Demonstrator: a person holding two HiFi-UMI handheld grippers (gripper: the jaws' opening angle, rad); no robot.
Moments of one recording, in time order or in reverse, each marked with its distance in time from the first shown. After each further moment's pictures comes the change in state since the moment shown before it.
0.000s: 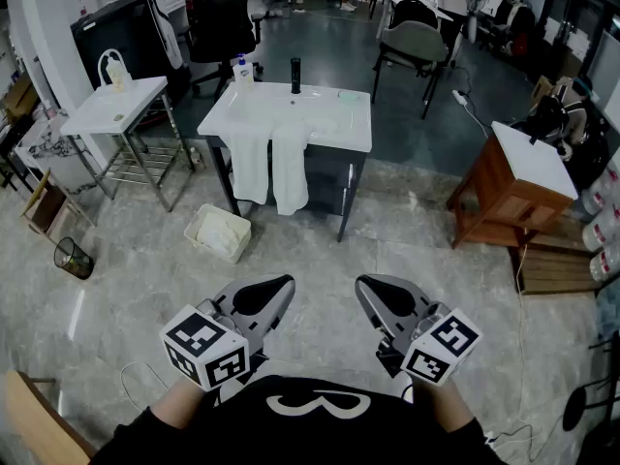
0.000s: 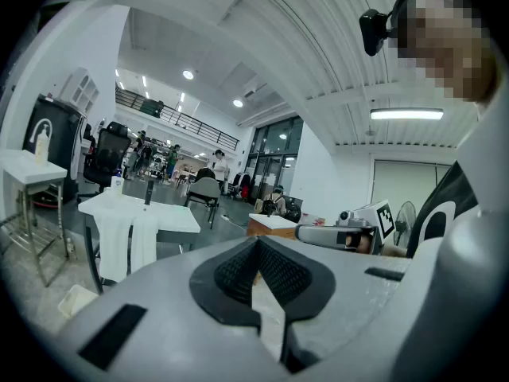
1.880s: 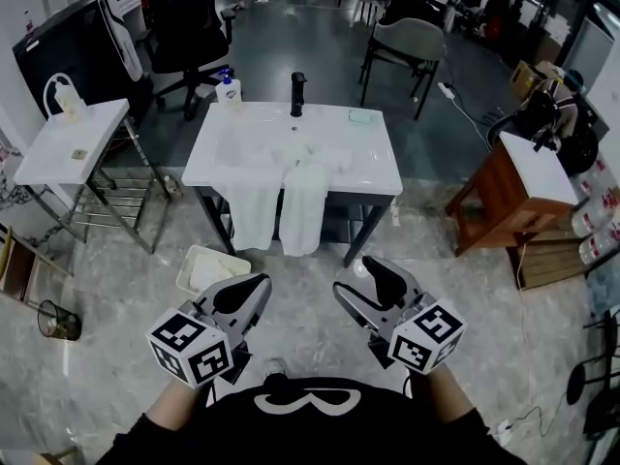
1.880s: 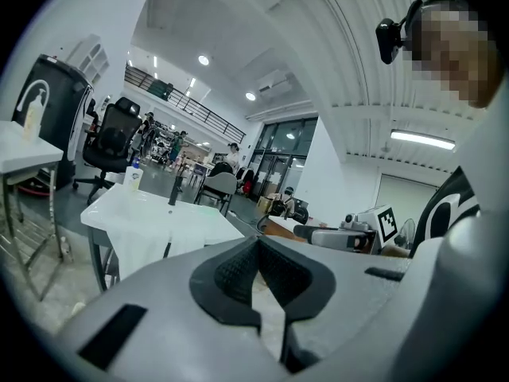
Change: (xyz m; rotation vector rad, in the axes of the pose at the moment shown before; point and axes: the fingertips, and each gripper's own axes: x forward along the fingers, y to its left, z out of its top) left arm 0.062 0.347 0.059 -0.123 0.060 -0.064; right arm 0.308 -0.143 0.000 0.029 0.106 -0.205
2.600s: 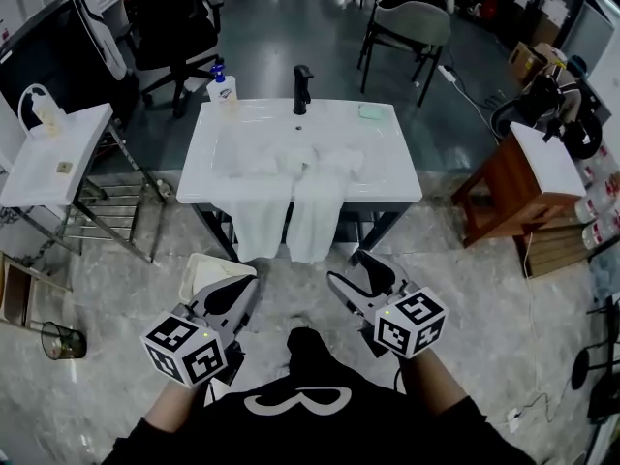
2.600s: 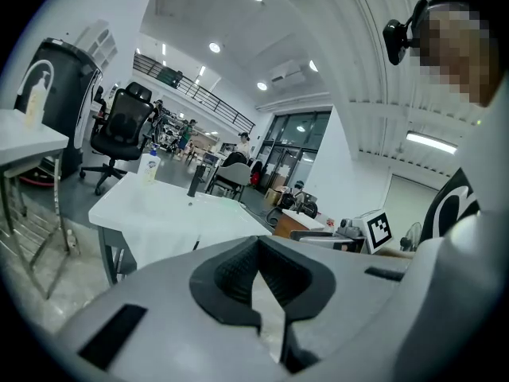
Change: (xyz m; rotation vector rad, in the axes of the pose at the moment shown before) left arm 0.035 0.130 0.009 -0.057 0.071 0.033; right arm 0.128 -0.076 -0.039 0.065 0.113 -0.121
